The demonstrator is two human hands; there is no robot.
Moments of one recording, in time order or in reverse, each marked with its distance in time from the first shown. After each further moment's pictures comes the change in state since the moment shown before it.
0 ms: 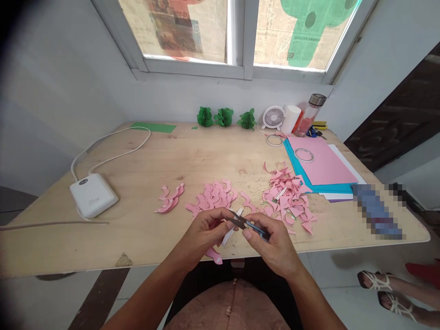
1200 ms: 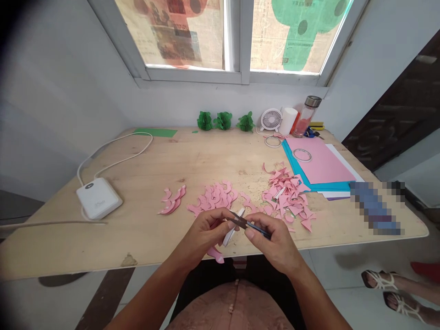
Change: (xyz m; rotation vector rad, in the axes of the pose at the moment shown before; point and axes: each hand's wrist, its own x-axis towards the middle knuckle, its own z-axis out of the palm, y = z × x) left_hand -0.003 0.002 0.003 0.018 0.000 0.030; right_hand -0.006 -0.001 -0.003 0.068 0.014 0.031
